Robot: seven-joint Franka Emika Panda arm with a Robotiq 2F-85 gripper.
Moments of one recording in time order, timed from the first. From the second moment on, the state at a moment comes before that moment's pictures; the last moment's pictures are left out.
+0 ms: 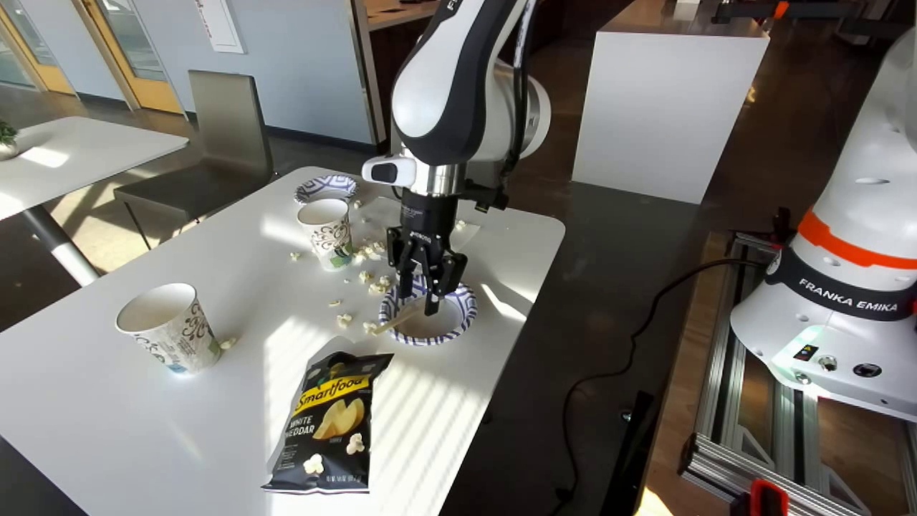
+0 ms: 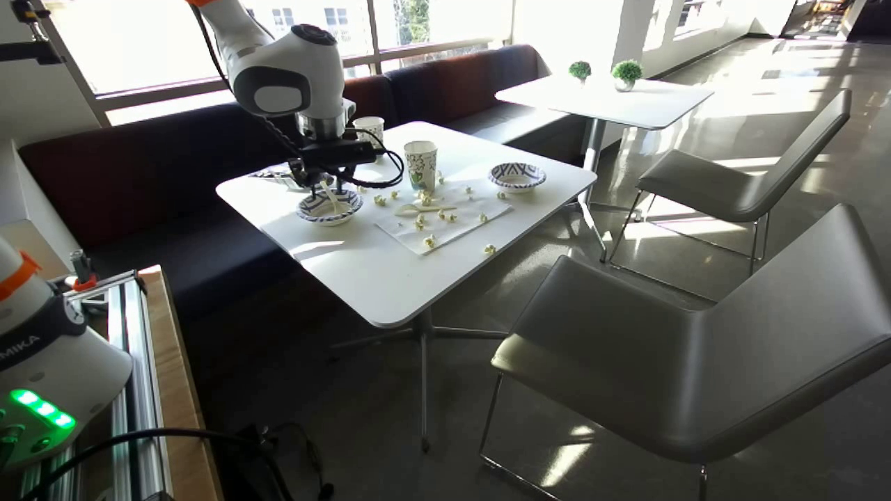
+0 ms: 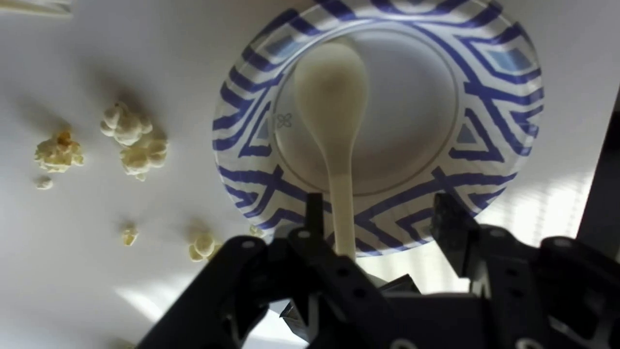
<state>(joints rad) 0.05 0.33 0.39 -2.39 0.57 2.77 -1.56</state>
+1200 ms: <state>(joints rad) -0.04 0.35 0.50 -2.33 0.49 2.82 -1.54</state>
